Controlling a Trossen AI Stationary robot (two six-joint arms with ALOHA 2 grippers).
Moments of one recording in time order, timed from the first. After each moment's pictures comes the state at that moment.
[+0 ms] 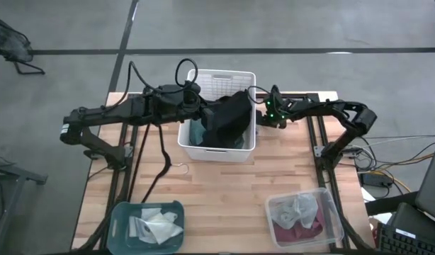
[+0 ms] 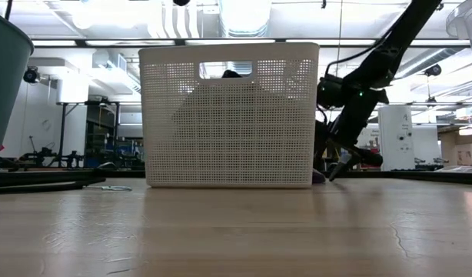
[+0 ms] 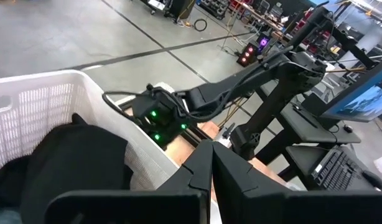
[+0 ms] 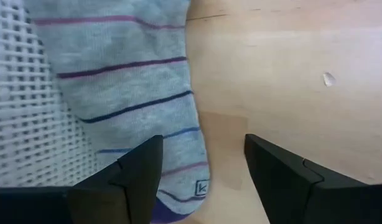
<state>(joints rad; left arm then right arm) 0.08 1.39 1.57 -0.40 -0.29 -0.58 -0.70 1.62 0.73 -0.17 -0.18 0.94</state>
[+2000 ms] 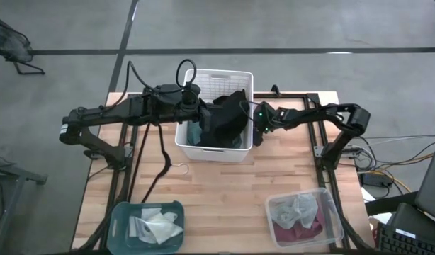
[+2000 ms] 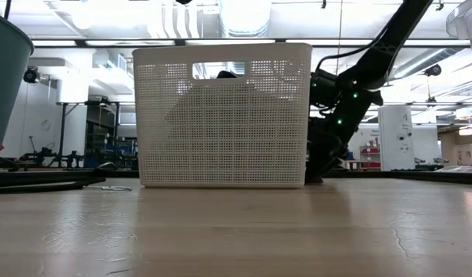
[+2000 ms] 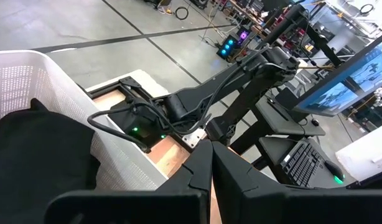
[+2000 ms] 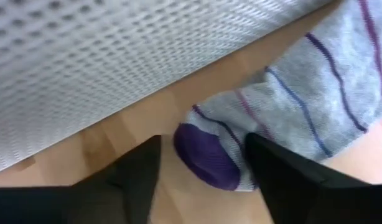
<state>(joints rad) 0.08 1.38 1.57 -0.40 -0.19 -0.65 -0.52 1.69 0.72 -0.07 -0.07 0.08</state>
